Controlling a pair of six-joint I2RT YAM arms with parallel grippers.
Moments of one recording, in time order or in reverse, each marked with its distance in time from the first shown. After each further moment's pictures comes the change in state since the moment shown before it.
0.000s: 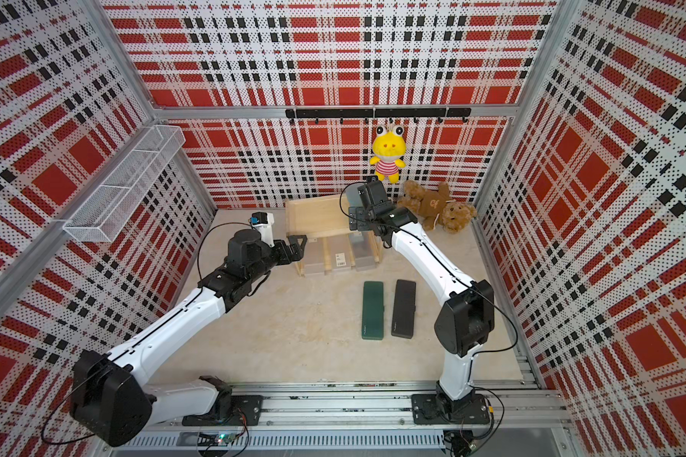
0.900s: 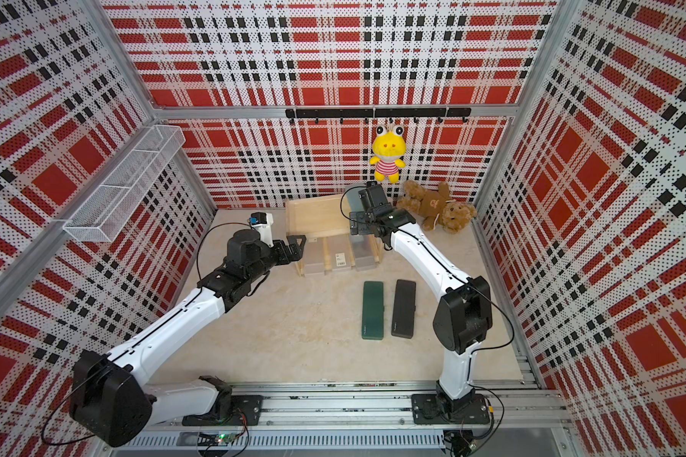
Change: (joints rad) left arm 0.006 -0.002 -0.002 -0.001 0.003 0.002; right arm -0.004 0.011 -0.032 0.006 -0.040 -0.002
